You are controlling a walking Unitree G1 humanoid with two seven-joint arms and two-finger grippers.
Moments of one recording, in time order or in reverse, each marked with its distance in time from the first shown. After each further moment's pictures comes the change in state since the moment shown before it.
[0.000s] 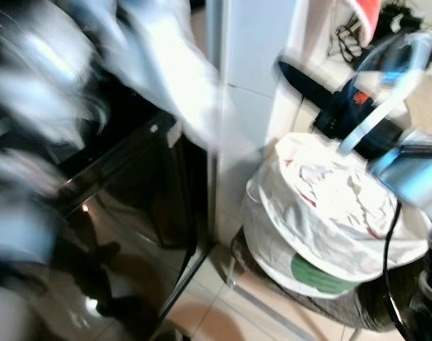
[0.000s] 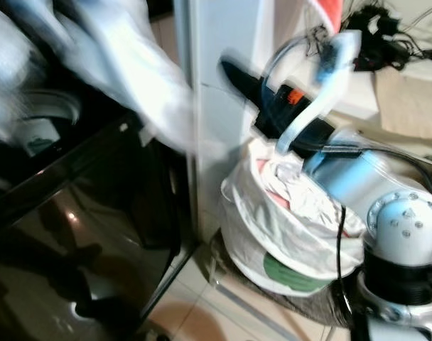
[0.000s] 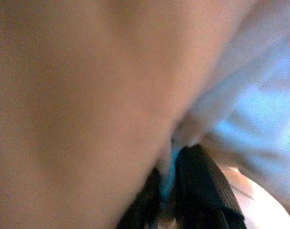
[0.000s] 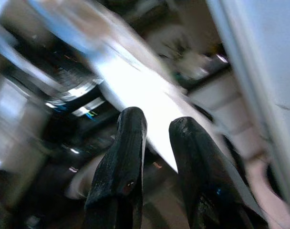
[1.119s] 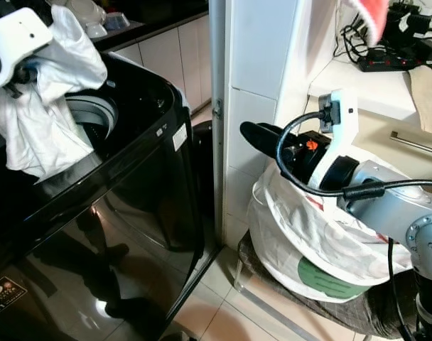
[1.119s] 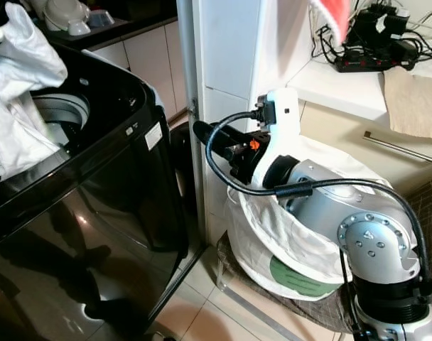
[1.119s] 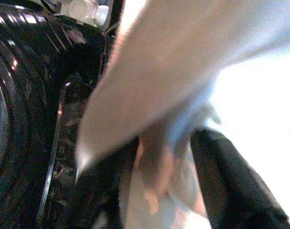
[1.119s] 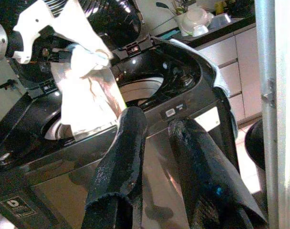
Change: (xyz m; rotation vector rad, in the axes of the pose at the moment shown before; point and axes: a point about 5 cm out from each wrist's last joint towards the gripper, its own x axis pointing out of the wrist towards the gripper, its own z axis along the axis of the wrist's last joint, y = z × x) left arm -0.070 0.021 -0.113 0.220 1.005 -0.415; right arm 0.005 0.000 -0.043 -0.154 0.197 -0.012
